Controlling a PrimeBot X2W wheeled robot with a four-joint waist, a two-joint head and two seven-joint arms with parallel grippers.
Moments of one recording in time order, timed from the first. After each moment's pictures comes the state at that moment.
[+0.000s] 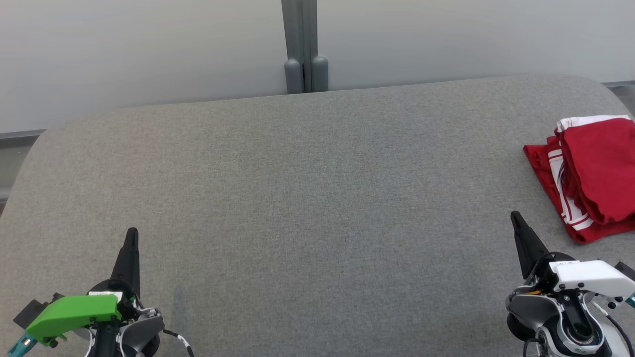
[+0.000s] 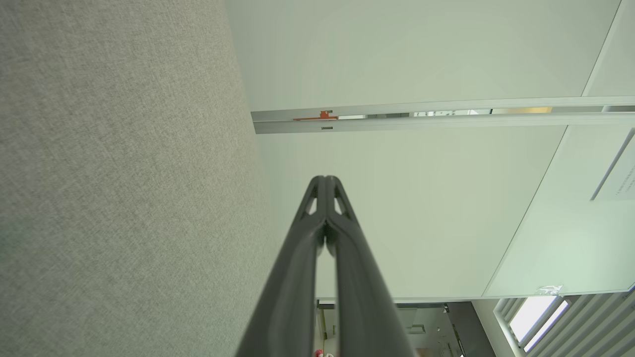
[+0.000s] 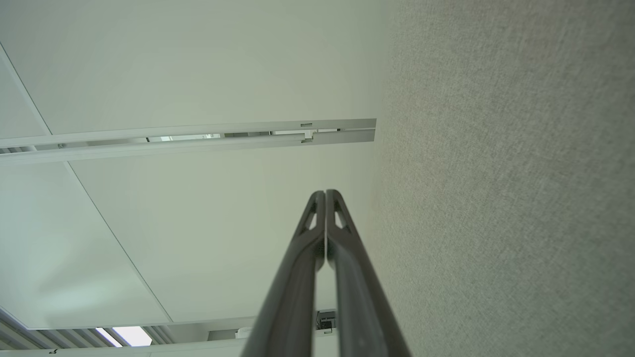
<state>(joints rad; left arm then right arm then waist) -0.10 0.05 0.11 0.25 -1.61 -0.13 0.11 -0.11 -0.05 -0.11 0.25 1.61 0.13 0.11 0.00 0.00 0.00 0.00</state>
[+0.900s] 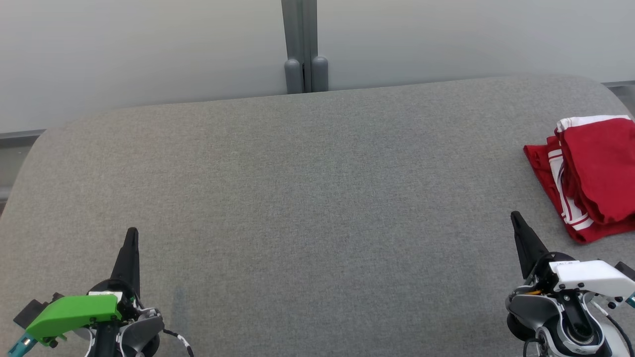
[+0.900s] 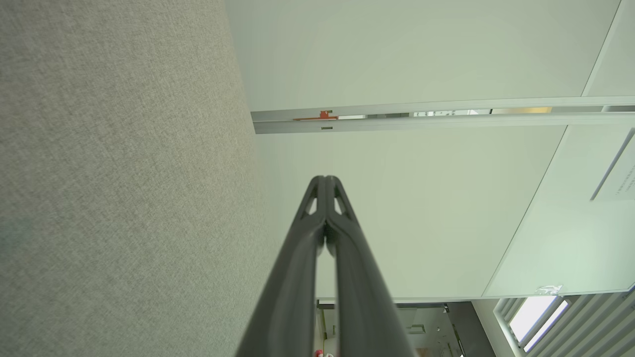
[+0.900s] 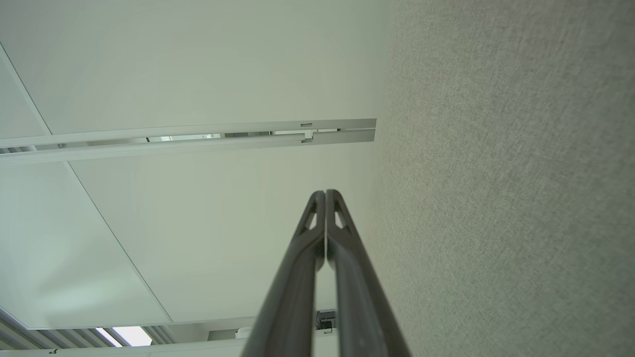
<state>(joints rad) -0.10 0.05 0.11 0.25 -1.61 -0.13 0.11 -0.11 -0.05 -0.11 0.25 1.61 0.13 0.11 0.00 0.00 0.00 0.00</state>
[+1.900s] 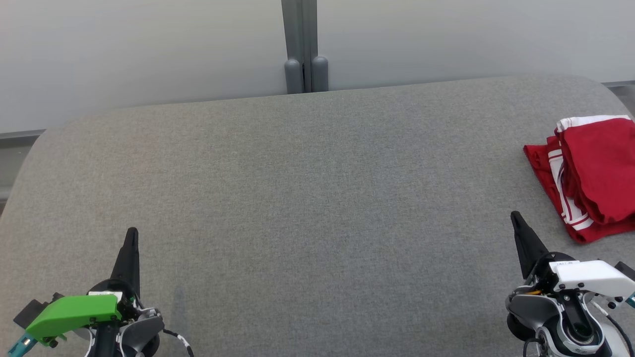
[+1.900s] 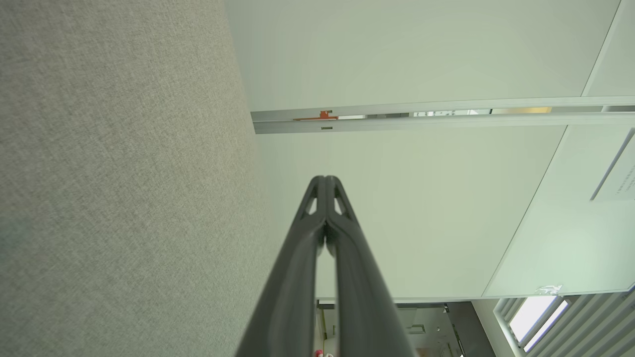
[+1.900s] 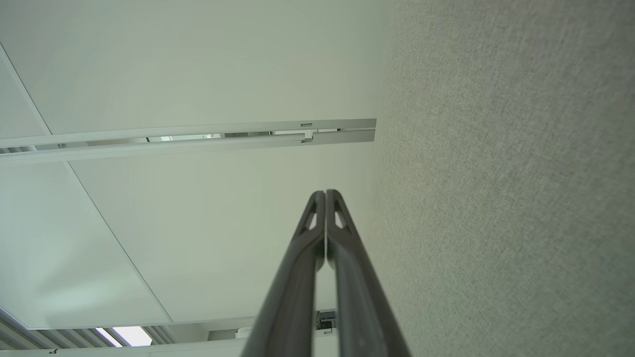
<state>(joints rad) -0.10 0.05 0.11 0.25 -1.61 -0.13 0.11 -0.11 -0.05 -0.11 0.25 1.61 0.13 0.11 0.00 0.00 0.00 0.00</state>
